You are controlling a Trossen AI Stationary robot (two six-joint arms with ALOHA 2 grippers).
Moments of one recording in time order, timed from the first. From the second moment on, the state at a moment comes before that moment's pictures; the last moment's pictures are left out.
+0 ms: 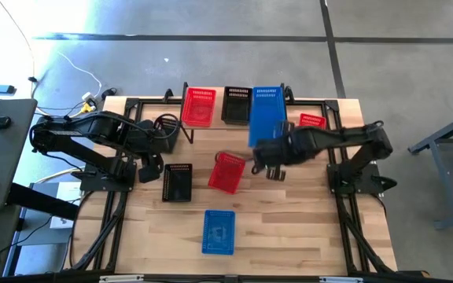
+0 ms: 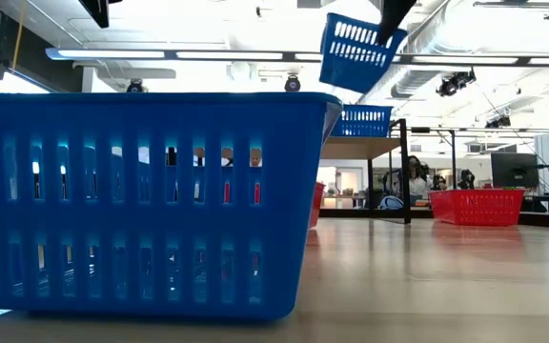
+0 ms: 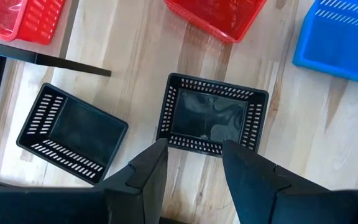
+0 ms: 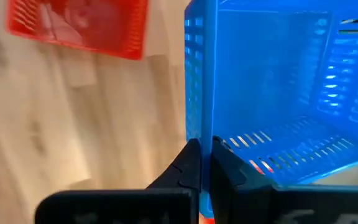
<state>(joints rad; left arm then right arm) -0.02 1.19 1.45 -1.49 -0.17 -0.33 0.16 1.69 1.84 -1.57 0.47 0.25</state>
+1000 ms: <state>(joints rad) -0.02 1.19 1.45 -1.45 -0.17 -0.36 -0.32 1.68 1.85 -1.54 0.34 -0.37</state>
